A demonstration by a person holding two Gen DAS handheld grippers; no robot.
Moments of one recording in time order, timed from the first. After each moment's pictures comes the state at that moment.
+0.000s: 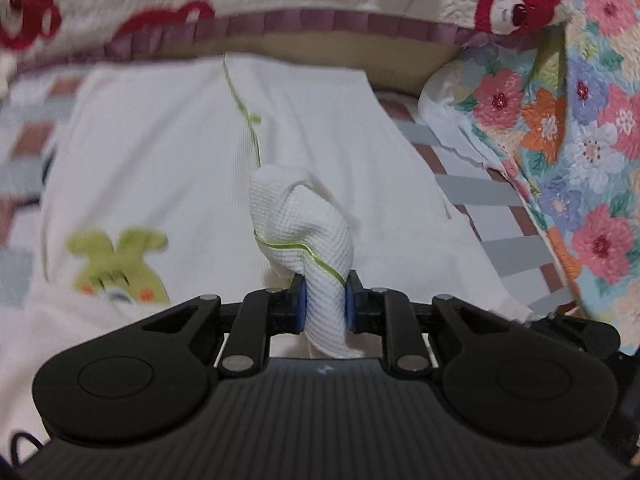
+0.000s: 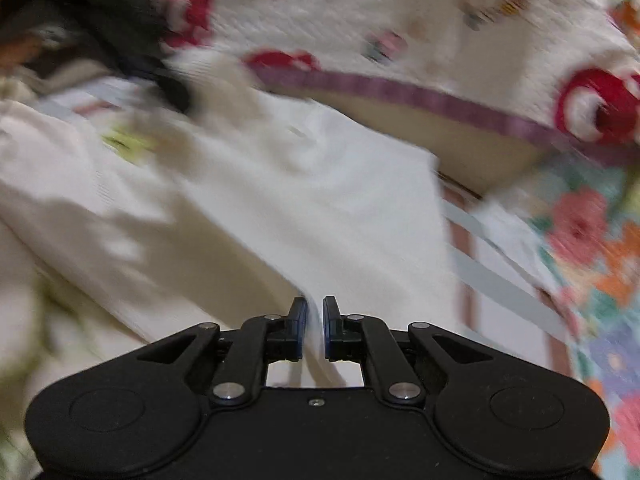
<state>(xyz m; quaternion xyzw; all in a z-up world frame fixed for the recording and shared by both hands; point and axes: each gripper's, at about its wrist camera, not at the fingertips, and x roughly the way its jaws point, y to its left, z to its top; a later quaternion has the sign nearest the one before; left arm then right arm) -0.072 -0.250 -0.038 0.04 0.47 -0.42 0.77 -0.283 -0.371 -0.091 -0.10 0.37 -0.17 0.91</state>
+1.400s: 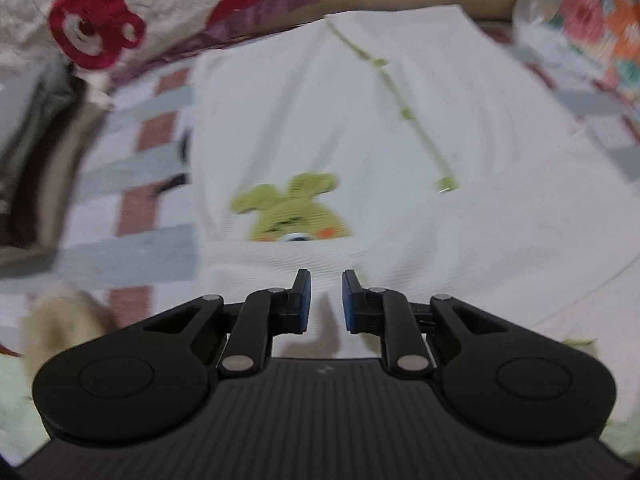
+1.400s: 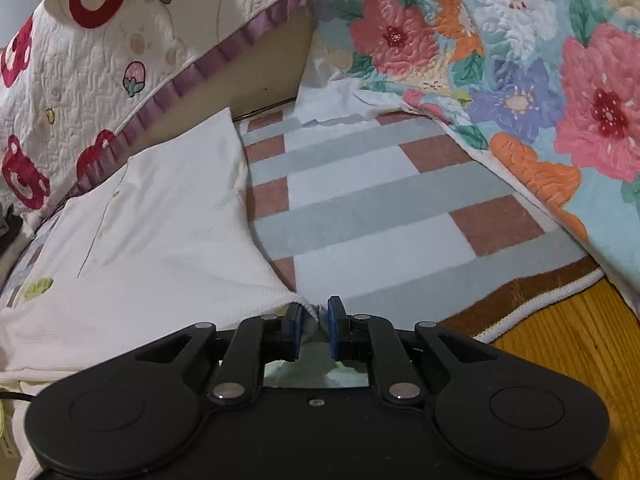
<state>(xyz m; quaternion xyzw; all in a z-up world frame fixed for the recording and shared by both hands) -0.067 -0.182 -0.039 0.21 0.46 -0.31 0.81 -0.410 -0.524 -0.121 0.26 0.29 -0.28 0.88</state>
